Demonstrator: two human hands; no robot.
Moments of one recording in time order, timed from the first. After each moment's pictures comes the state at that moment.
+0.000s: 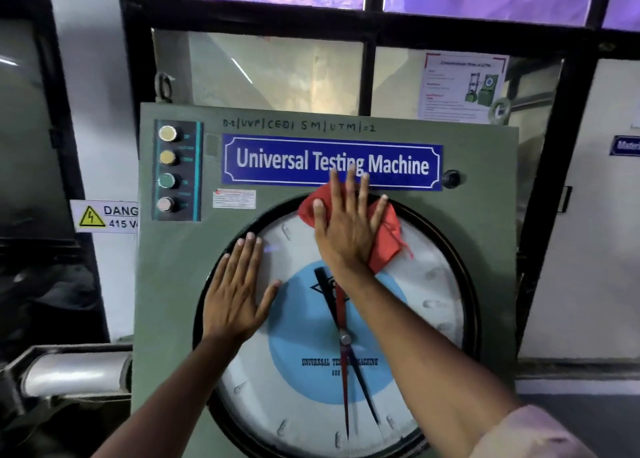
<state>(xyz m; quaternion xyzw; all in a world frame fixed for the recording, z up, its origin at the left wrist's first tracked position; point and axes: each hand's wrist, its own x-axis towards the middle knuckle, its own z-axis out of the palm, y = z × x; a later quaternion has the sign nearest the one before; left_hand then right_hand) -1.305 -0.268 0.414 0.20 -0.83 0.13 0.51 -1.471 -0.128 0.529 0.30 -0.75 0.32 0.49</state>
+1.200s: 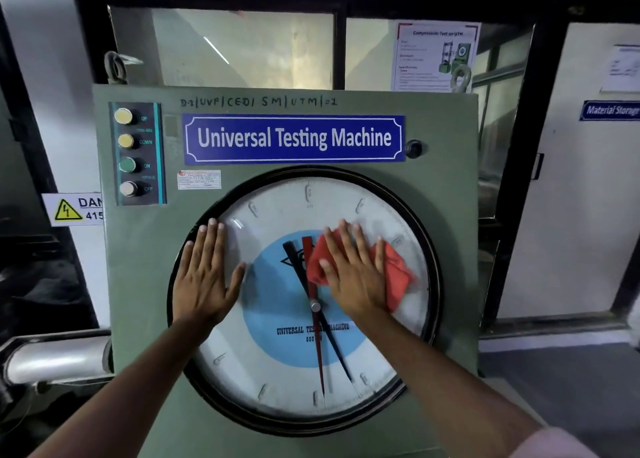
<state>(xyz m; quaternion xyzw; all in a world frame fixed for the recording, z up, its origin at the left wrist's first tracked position) -1.287 -0.244 0.414 0.24 -0.87 0.07 0.44 -1.485 -0.019 0.401 0.36 -0.81 0.18 0.43</state>
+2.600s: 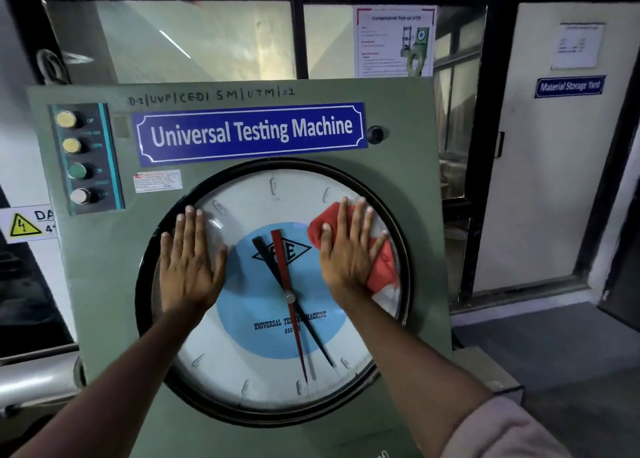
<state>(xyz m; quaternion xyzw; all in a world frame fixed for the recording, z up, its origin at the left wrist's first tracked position) -1.311 -0.217 0.438 0.24 -0.87 0.04 0.43 -1.500 -0.016 0.412 0.15 -0.83 0.35 0.40</state>
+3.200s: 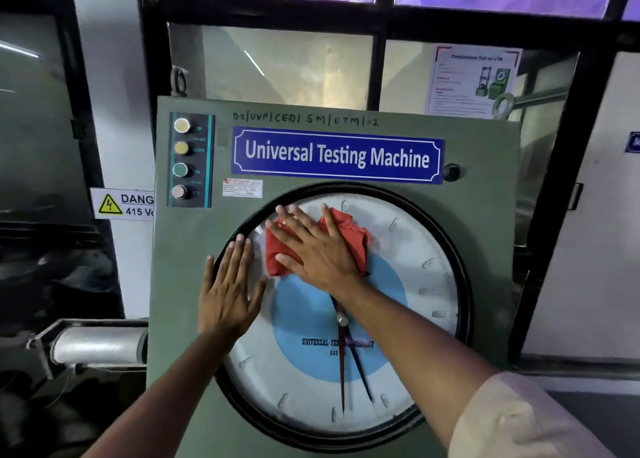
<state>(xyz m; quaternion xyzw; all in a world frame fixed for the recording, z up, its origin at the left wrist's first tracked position) -1.270 -0.254 0.397 0.25 -0.85 0.07 0.46 -1.454 -0.129 0.476 0.56 -0.66 0.04 0.50</state>
